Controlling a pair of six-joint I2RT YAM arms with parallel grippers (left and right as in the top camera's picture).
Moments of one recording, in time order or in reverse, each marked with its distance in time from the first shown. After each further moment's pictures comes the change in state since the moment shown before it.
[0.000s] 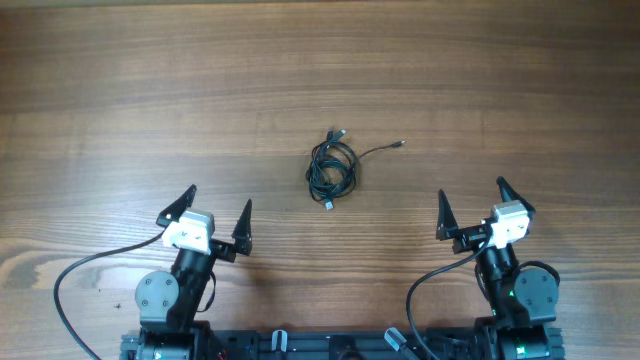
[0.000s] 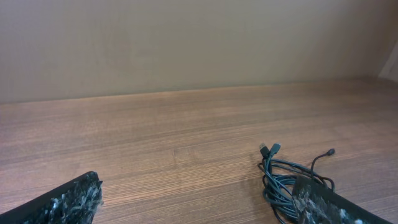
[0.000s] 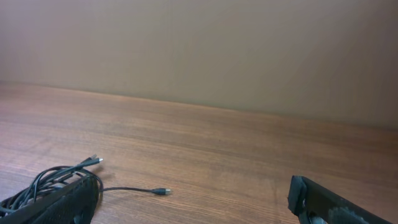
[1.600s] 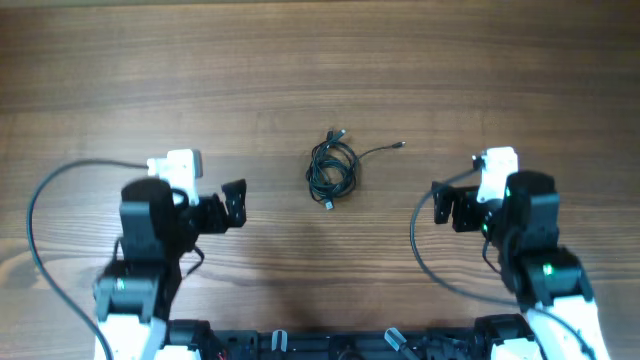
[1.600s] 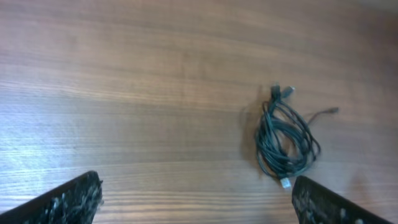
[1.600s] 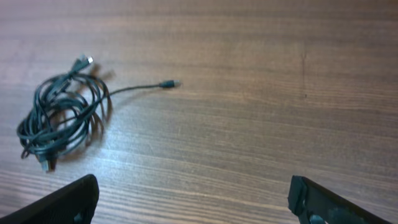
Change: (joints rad) left arm 0.000 0.760 0.642 -0.549 -0.035 -0.185; right arm 0.000 0.812 0.583 -0.532 -0.008 0.110
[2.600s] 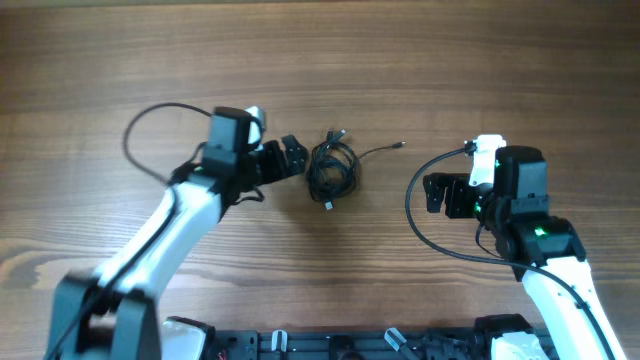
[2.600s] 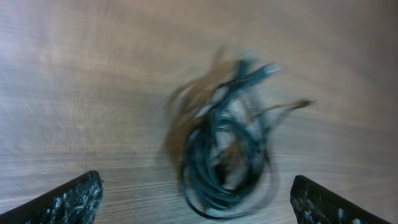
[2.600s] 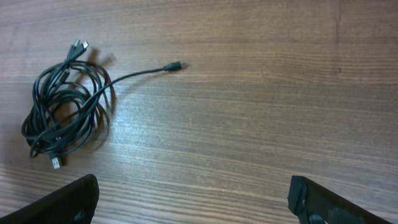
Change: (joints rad) left arm -0.250 0.743 0.188 0.292 0.105 -0.433; right arm -0.003 0.185 0.068 -0.006 -0.057 0.072
